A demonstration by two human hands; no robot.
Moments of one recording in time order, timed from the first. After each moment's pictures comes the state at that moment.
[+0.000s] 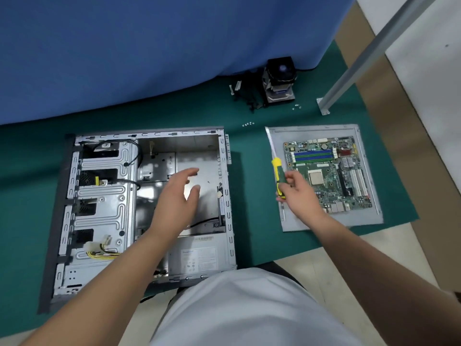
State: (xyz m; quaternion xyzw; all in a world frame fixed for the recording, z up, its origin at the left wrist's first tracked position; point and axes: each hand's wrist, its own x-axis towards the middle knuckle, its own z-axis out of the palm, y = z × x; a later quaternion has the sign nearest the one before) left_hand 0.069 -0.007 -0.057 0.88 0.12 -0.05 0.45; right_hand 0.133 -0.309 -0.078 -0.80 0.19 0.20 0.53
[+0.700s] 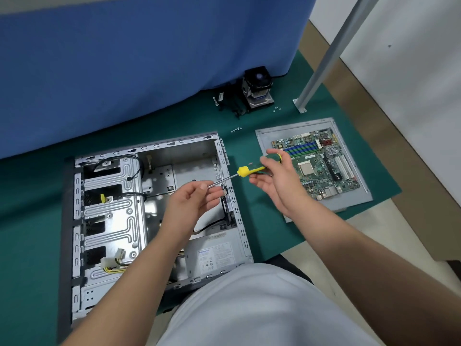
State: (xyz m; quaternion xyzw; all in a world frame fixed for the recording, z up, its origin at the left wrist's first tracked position) left_hand 0.063 -0.009 -0.038 0.53 0.20 -0.15 0.81; right_hand 0.112 -0.229 -0.012 -0.57 0.22 0.11 0.78
